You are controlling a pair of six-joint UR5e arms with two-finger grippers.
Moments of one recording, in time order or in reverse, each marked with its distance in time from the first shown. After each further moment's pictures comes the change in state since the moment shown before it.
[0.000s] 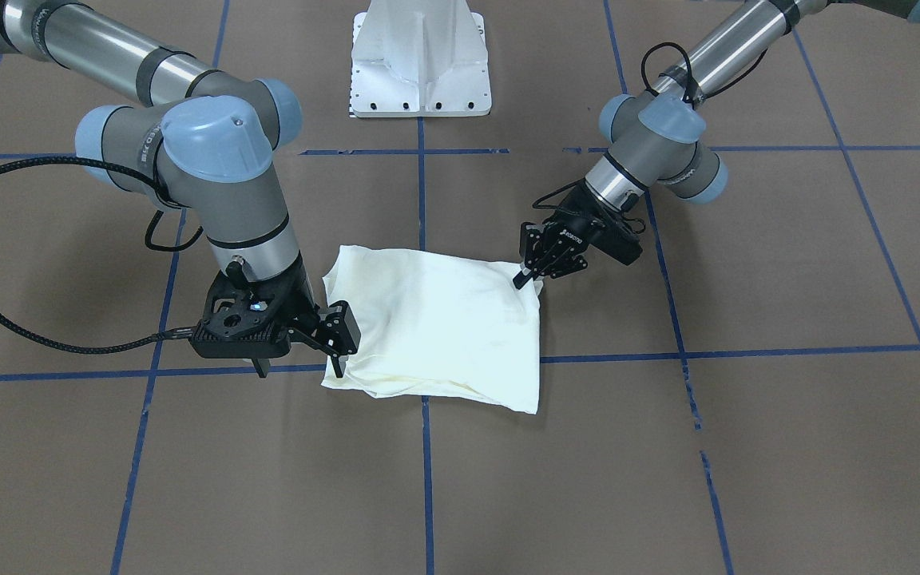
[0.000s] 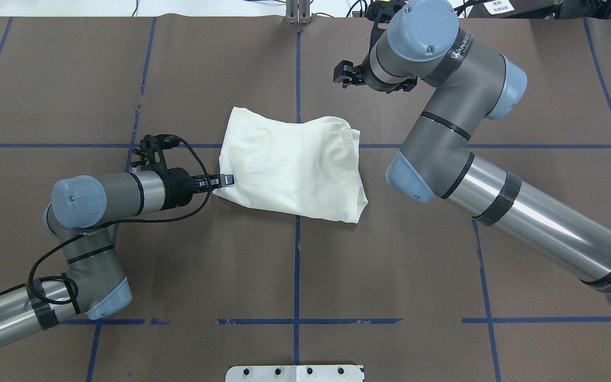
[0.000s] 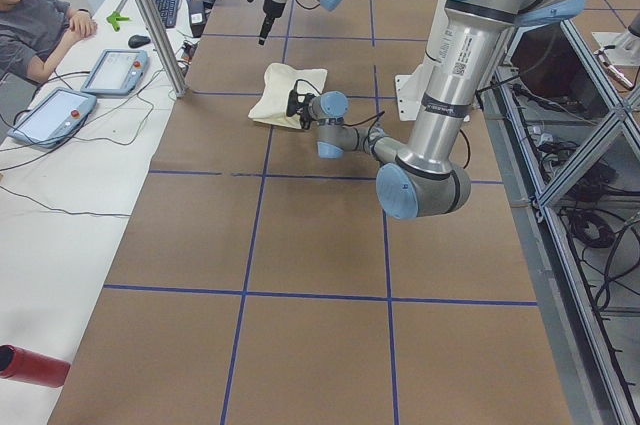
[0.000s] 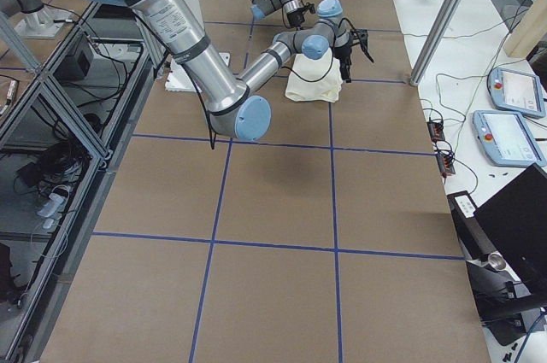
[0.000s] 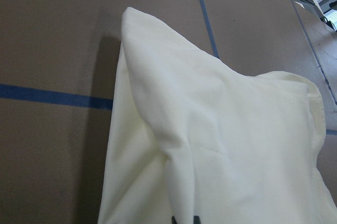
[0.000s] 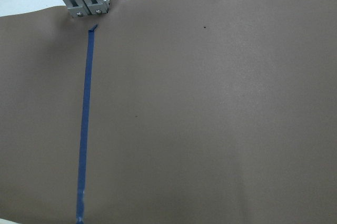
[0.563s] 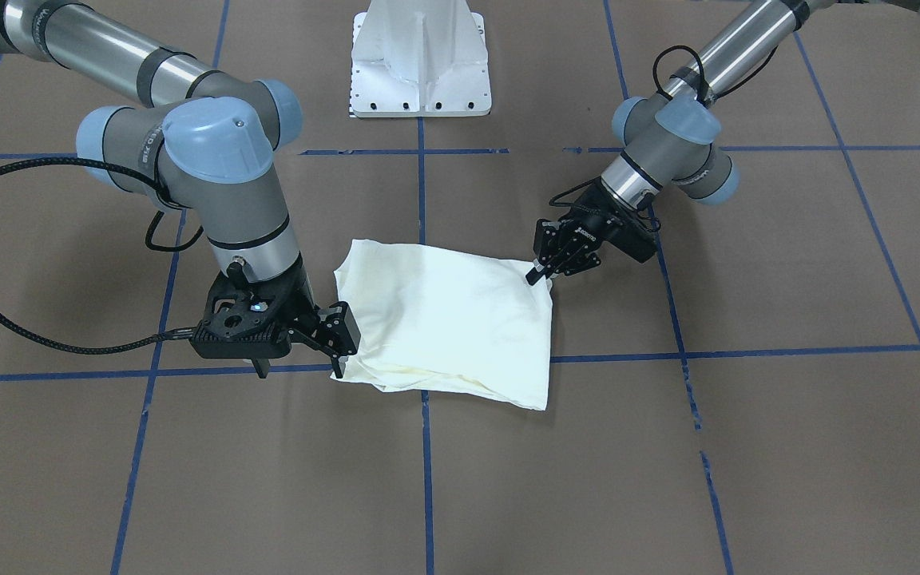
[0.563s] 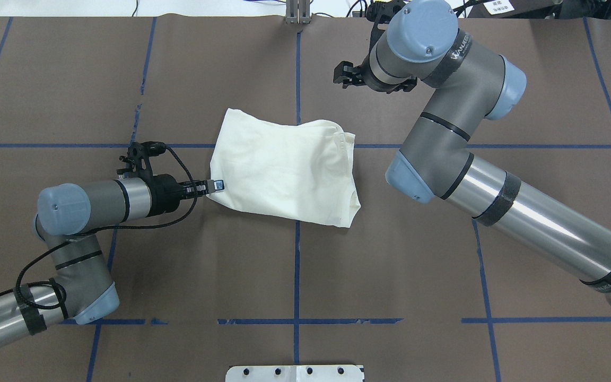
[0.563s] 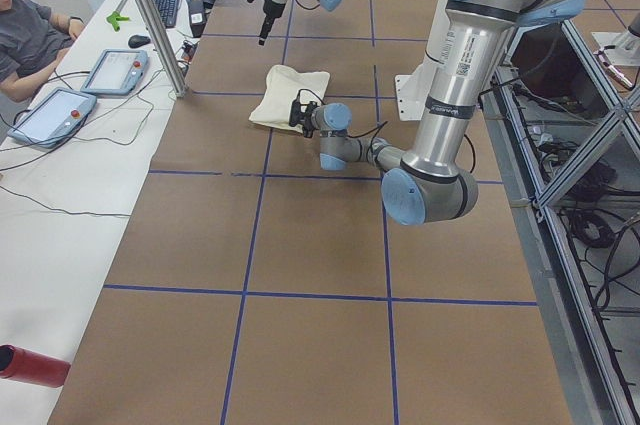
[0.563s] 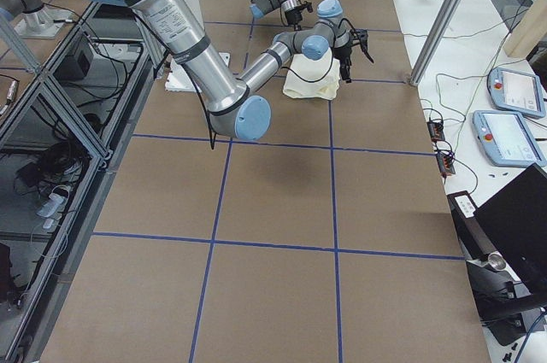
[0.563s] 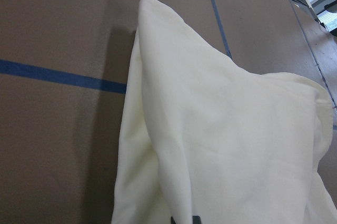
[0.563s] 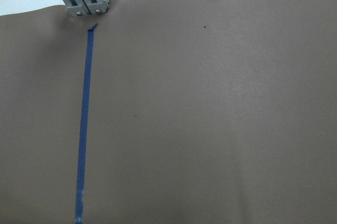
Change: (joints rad) left arm 0.004 0.049 0.010 -0.076 -0.001 -0.009; right arm -0.001 0.000 -0.003 0.002 -0.001 -0.001
